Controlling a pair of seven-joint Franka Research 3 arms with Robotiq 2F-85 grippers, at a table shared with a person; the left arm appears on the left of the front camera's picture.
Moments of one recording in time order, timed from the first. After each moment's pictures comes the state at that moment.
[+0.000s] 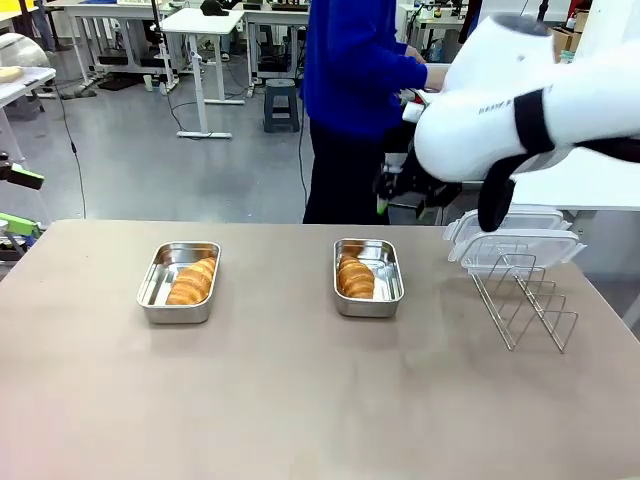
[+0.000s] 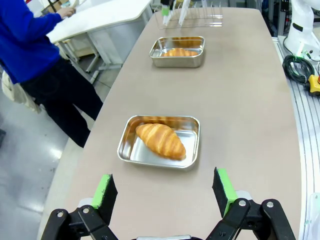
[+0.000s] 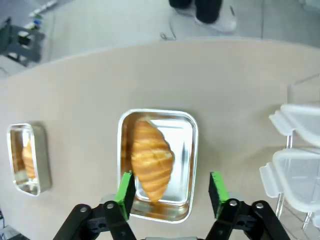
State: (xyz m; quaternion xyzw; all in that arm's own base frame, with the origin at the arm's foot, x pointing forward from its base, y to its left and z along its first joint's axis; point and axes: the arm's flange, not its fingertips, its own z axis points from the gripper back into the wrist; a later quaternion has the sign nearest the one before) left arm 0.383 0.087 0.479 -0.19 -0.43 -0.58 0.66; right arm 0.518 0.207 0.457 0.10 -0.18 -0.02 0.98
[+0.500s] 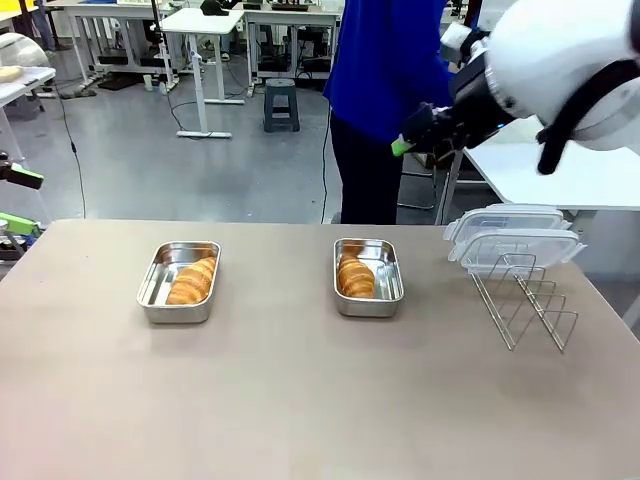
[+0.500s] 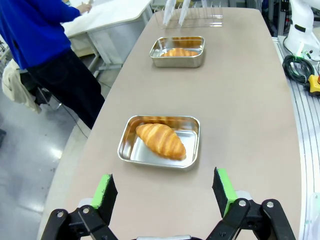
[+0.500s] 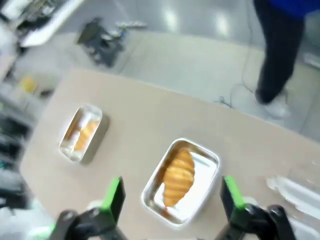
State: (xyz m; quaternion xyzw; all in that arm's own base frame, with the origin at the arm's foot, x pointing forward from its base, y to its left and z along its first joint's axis) left arm 0.383 0.087 0.479 -0.19 -0.43 -0.58 0.66; right arm 0.473 0.148 0.542 0.22 -0.32 0.18 0.90
